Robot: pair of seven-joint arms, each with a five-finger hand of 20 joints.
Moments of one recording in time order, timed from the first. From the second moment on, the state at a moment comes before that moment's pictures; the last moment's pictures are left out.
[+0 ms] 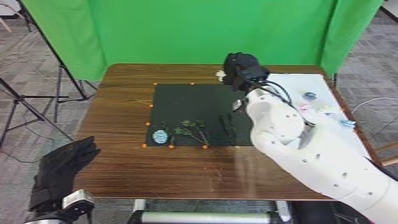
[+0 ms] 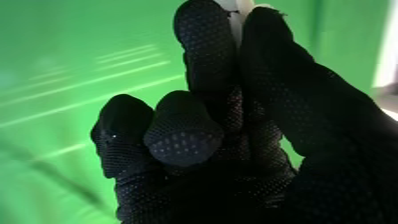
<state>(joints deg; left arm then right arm) 149.2 -42.4 -95.4 -130.0 29.9 32.2 35.8 -54.7 -54.6 35.5 -101.1 -129.5 7.1 32.7</state>
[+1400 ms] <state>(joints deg) 133.7 -42.4 -91.0 -125.6 35.0 25.3 24.7 -60.7 -81.3 32.1 -86.8 -133.3 -2.6 39.5</state>
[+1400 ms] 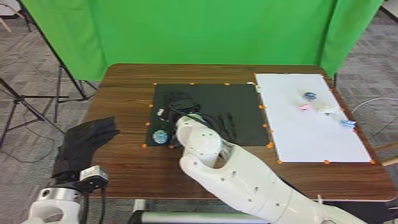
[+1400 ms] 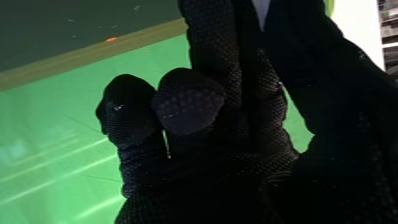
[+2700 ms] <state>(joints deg) 132.0 -42.0 -89.4 -124.9 35.3 24.3 24.2 -57.6 -80.7 29.7 -87.3 -130.2 3.6 40.3</state>
